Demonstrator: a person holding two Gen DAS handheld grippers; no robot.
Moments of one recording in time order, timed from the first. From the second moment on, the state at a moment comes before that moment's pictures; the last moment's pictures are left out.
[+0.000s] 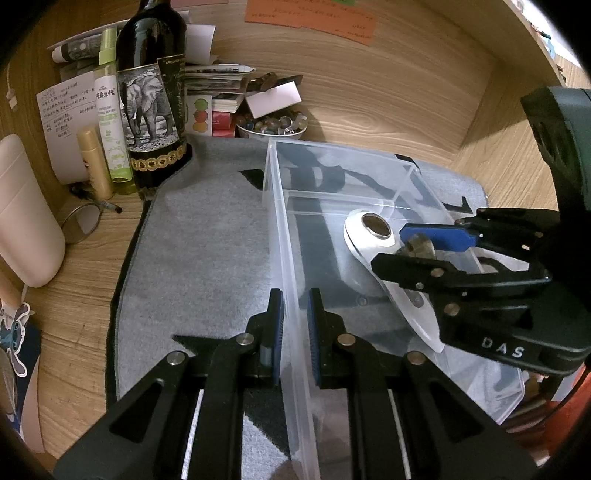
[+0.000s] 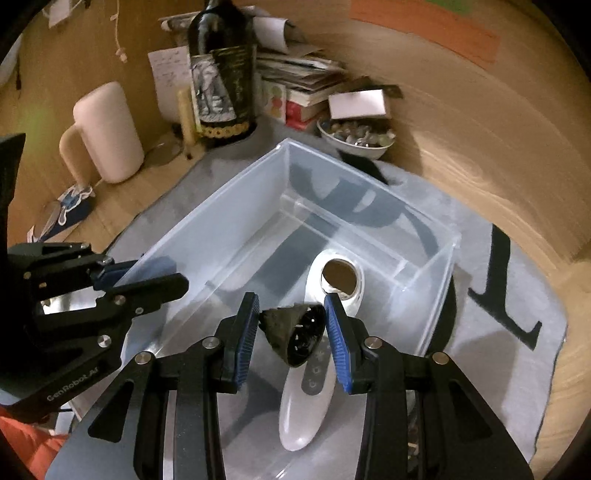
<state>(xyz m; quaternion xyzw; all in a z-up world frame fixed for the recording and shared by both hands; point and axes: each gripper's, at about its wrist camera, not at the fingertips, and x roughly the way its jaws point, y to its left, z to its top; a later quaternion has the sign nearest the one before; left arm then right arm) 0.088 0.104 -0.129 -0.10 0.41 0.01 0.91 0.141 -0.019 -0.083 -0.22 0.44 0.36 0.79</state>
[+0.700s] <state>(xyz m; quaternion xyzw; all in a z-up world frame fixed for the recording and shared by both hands) 0.088 0.104 -0.129 -0.10 0.41 0.01 0.91 0.170 -0.111 -0.024 -0.15 0.38 0.25 0.88</state>
